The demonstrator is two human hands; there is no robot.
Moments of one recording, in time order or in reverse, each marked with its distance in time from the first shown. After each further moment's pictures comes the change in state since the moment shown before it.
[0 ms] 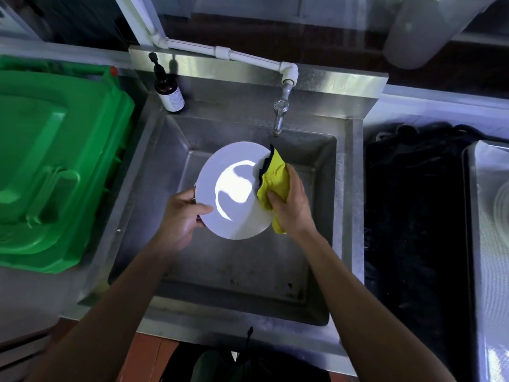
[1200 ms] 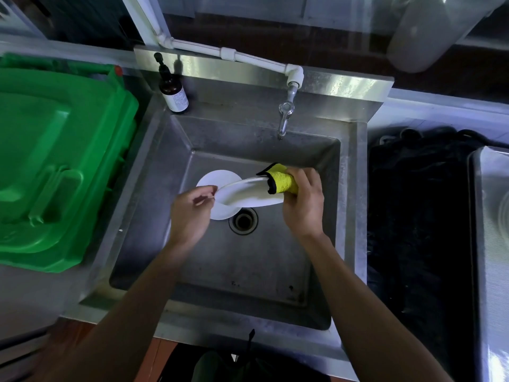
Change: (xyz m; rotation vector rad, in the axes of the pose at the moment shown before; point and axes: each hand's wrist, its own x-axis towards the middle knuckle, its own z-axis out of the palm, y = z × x) left_hand 0.017 -0.014 0.013 0.344 0.295 0.197; right_hand 0.002 -0.014 -0.009 -0.282 0.333 -0.448
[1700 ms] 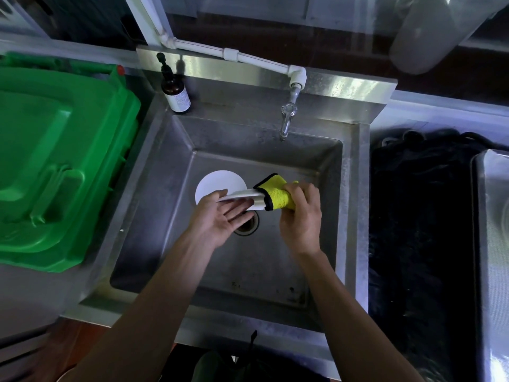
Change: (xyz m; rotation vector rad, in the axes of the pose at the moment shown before) left_hand -0.012 0.038 0.025 -0.984 -0.192 -0.823; right_hand -0.029 -0.001 0.007 0.006 0.070 -0.060
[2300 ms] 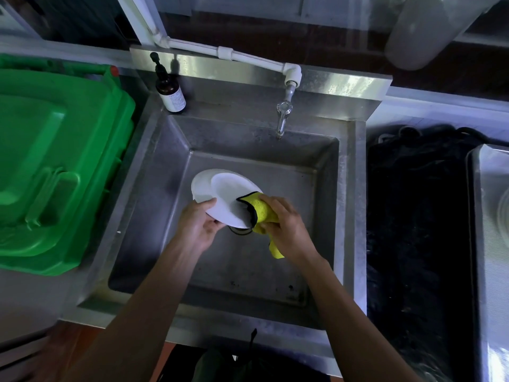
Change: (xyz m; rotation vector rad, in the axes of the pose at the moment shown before) left_hand 0.010 0.004 -0.025 0.115 0.037 0.199; right_hand -0.016 0.005 0.001 0.196 -0.586 0.251
